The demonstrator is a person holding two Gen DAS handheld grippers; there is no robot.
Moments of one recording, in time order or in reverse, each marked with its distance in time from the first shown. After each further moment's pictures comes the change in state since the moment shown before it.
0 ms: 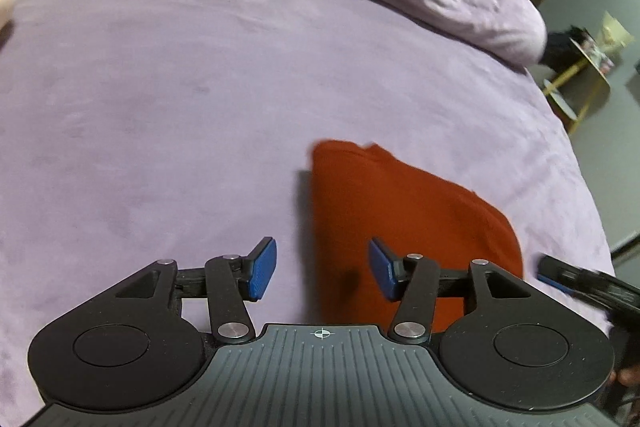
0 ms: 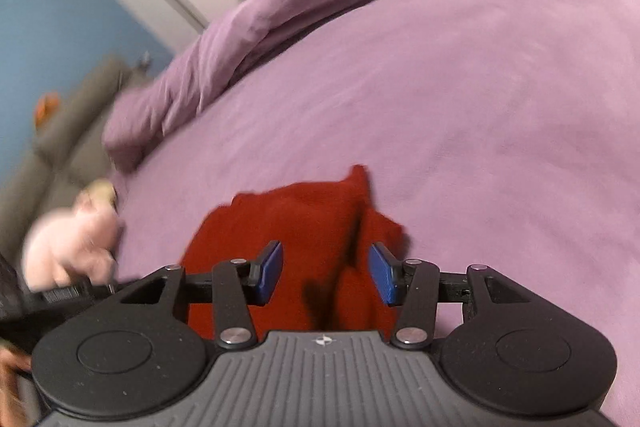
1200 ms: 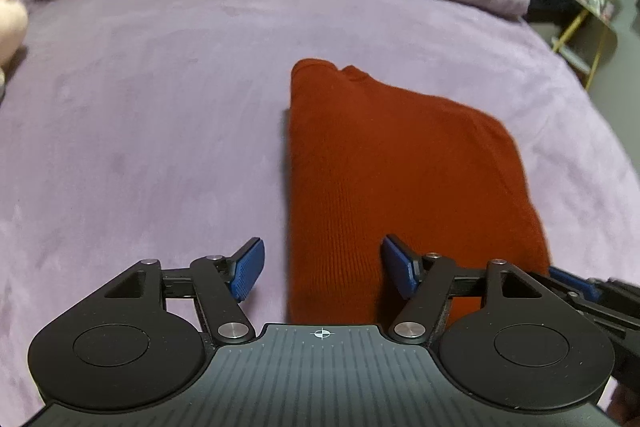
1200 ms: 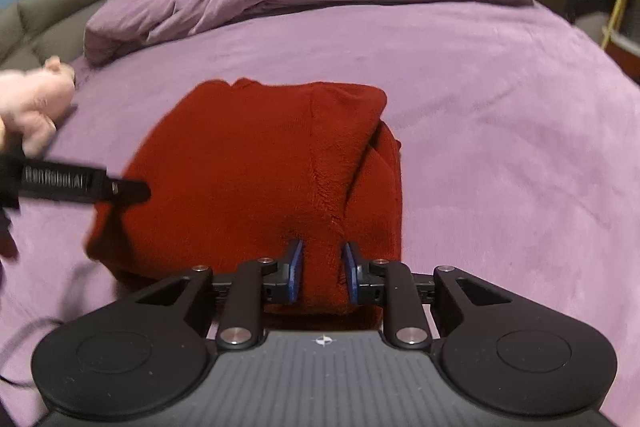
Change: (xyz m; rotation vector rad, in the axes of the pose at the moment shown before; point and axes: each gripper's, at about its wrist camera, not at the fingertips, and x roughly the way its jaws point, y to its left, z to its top) left arm -0.025 -0.038 -0.090 0.112 -0.028 0.109; right arm -0.044 0.039 -0.108 -0.207 -0.037 -0.195
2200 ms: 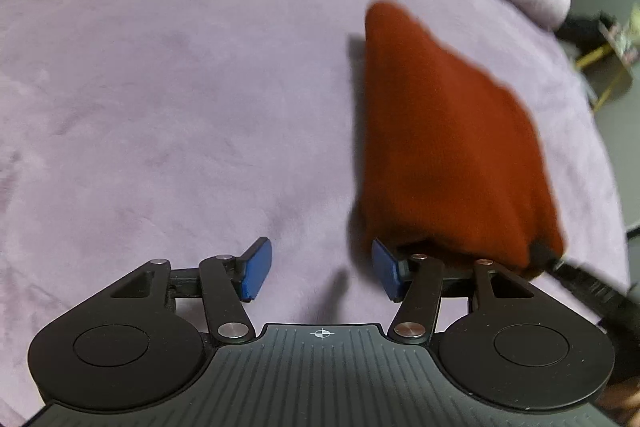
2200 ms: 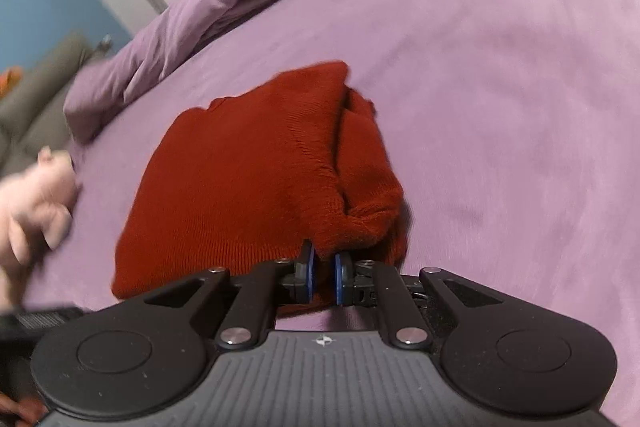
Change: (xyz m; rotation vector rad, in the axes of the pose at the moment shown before) left arm -0.018 0.065 -0.036 -0.230 0.134 -0.067; right arm 0.015 -0.012 -0.016 0.256 0.021 0.037
